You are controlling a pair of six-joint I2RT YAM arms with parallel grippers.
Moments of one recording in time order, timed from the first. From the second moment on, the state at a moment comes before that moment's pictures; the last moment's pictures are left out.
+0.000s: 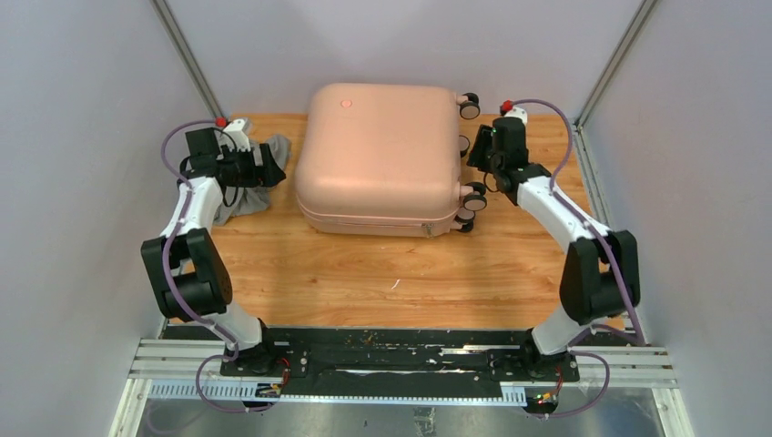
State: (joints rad) left arm 0.28 1.56 1.17 -0.33 0.63 0.11; right arm 0.25 1.52 1.18 -0.09 0.19 0.36
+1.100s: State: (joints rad) left arm 0.02 1.81 1.37 -0.31 0.40 0.15; right arm 0.35 1.20 0.81 -0.05 0.15 0.40
